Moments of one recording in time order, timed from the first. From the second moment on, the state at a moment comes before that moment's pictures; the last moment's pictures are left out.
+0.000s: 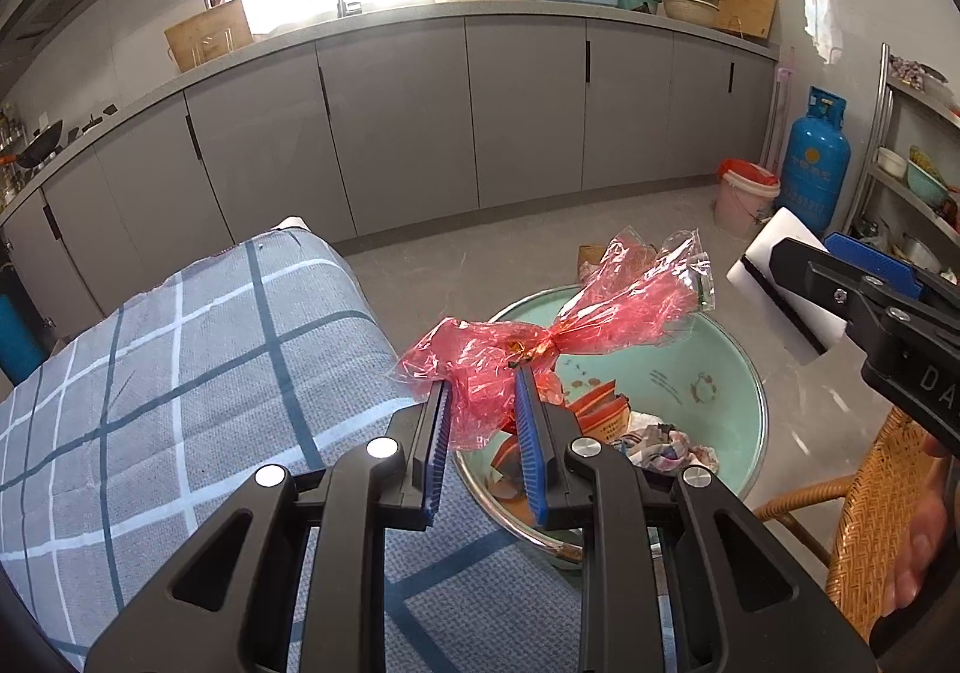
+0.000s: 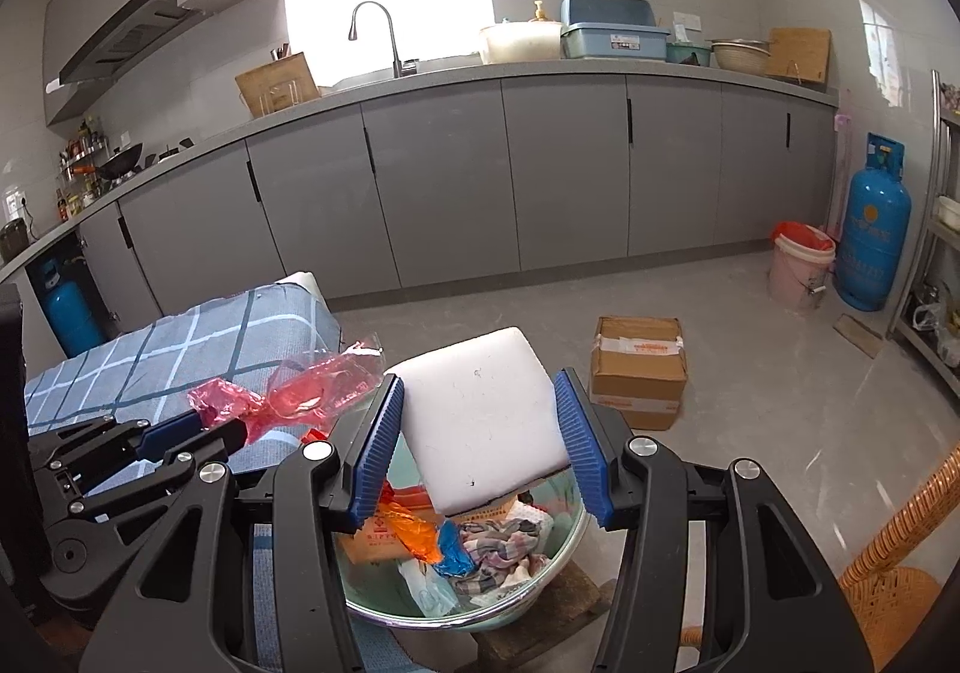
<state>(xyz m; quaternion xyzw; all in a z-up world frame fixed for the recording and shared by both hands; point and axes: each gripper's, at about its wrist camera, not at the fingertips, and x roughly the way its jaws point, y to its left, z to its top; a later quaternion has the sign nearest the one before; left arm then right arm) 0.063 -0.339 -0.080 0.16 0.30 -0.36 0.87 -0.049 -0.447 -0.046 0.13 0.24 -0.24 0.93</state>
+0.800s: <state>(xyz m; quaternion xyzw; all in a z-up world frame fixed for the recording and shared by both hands) 0.082 -0.345 -0.096 0.17 0.32 -0.35 0.86 -0.034 -0.453 -0.057 0.12 0.25 -0.24 0.93</state>
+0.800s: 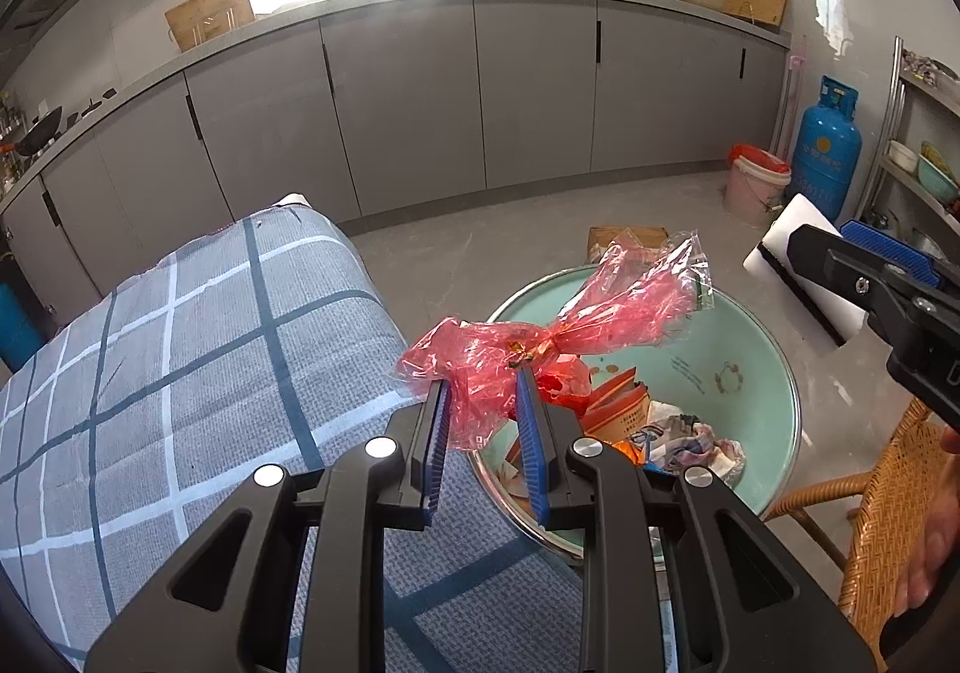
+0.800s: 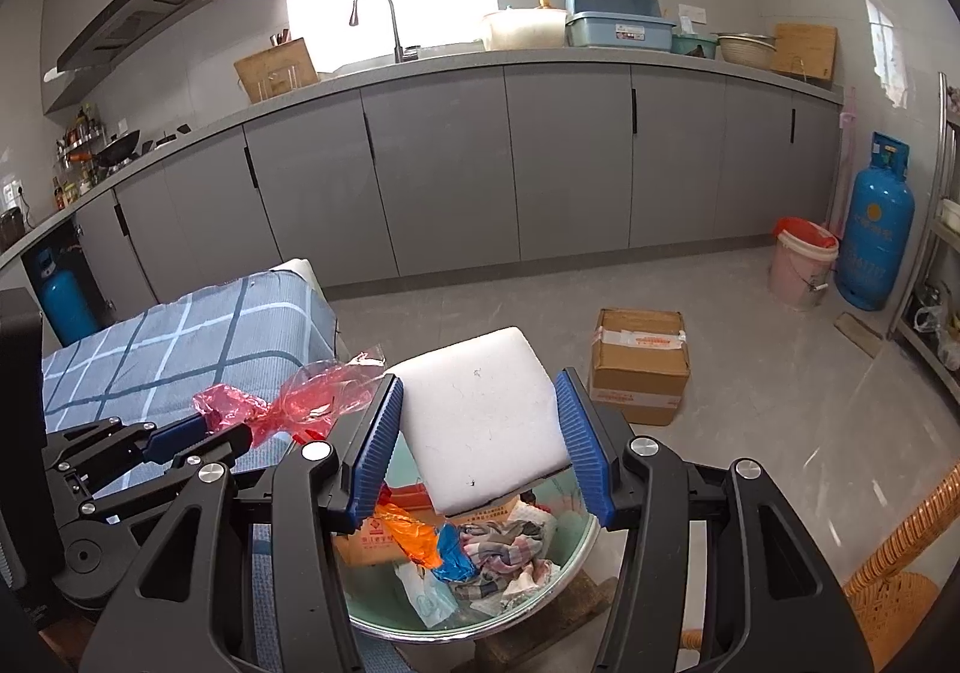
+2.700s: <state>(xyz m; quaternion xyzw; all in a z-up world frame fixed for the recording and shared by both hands) 0.076 -0.301 -0.070 0.13 0.30 -0.34 0.88 -0.055 -0.440 -0.041 0.14 0.22 -0.25 0.93</state>
